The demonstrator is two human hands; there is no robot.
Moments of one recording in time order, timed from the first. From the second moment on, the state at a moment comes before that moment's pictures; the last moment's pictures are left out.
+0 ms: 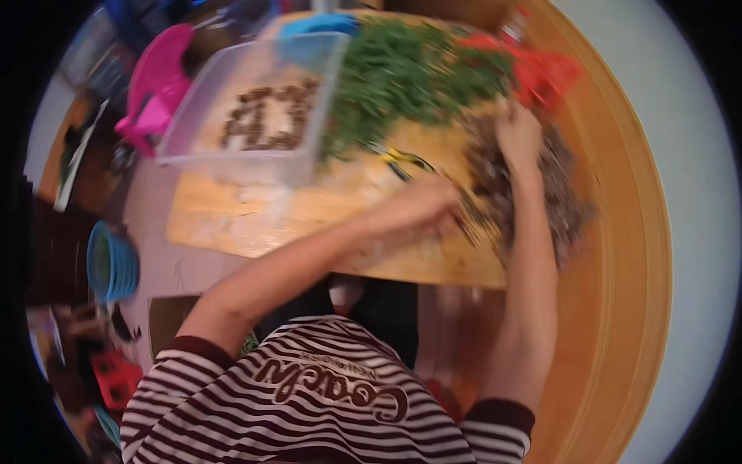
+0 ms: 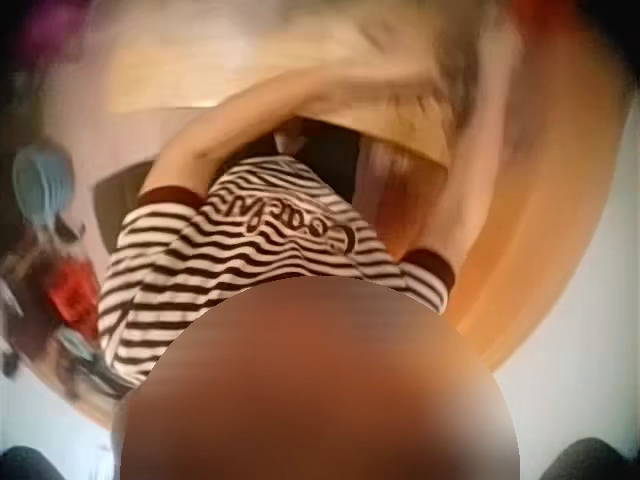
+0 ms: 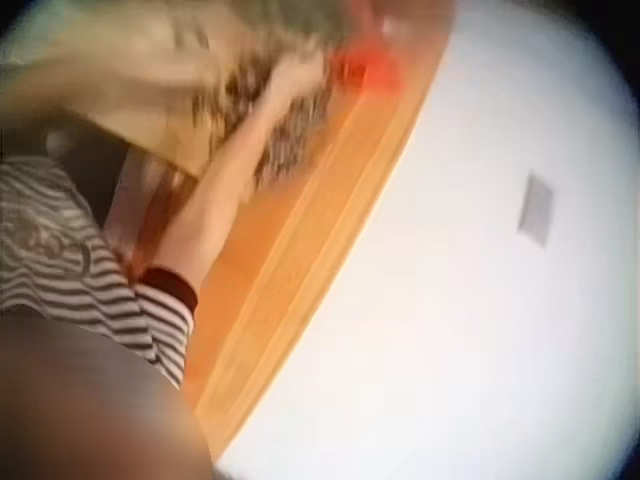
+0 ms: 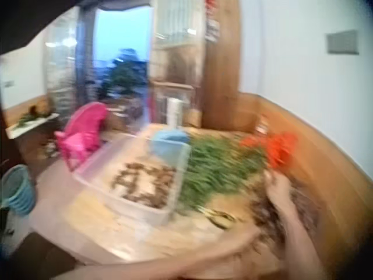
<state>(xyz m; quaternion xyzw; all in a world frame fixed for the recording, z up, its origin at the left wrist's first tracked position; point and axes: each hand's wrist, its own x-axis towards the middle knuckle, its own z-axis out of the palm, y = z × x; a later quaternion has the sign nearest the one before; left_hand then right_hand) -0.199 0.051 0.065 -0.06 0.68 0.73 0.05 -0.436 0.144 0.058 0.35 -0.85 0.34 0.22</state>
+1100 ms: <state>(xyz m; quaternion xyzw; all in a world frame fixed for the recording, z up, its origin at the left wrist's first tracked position) -0.294 0.041 0.059 -0.06 0.94 0.34 -0.04 -0.396 0.150 0.083 0.35 -0.75 0.55 -0.01</state>
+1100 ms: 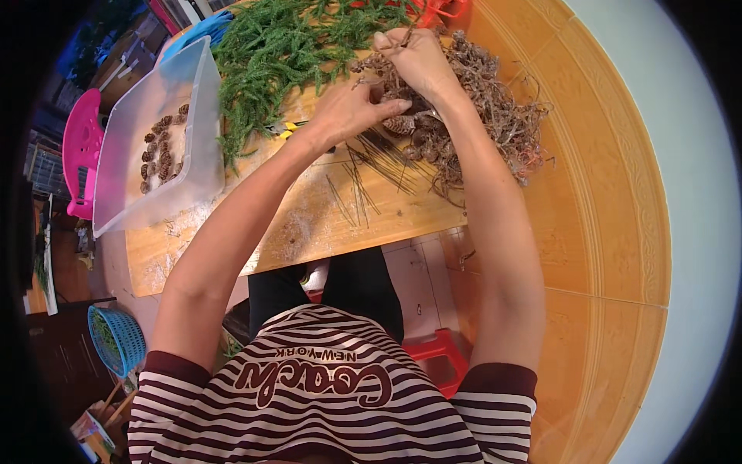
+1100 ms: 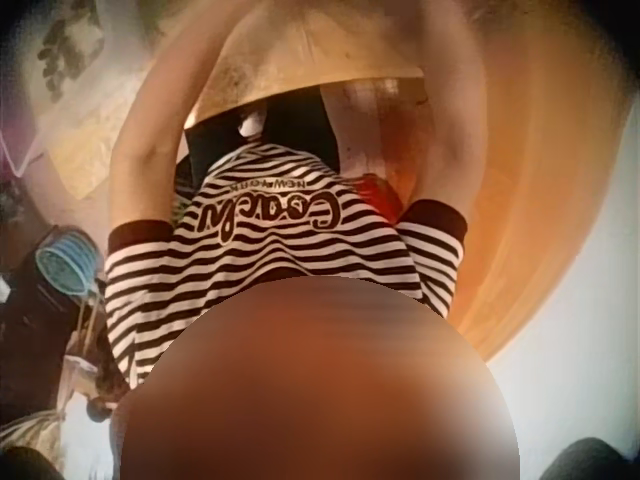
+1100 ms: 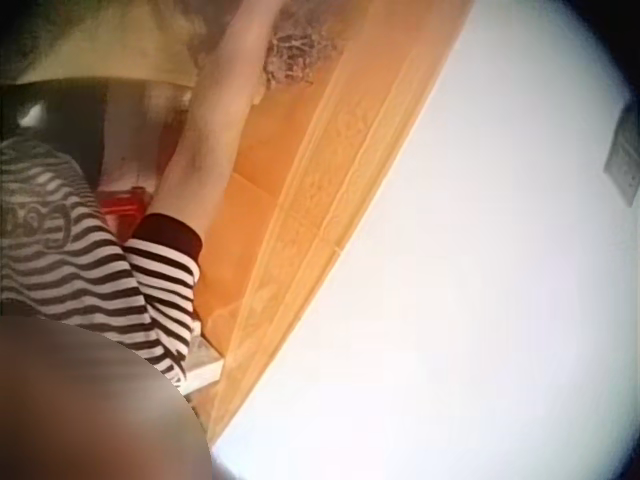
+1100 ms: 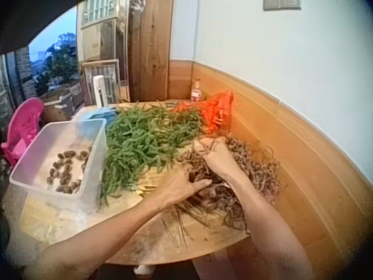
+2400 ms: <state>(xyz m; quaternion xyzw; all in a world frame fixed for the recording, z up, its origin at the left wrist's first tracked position) -0.284 0.011 0.046 0.00 0.86 0.50 -0.11 -0.365 0.158 0.088 0.47 -0.81 0.33 -0.07</state>
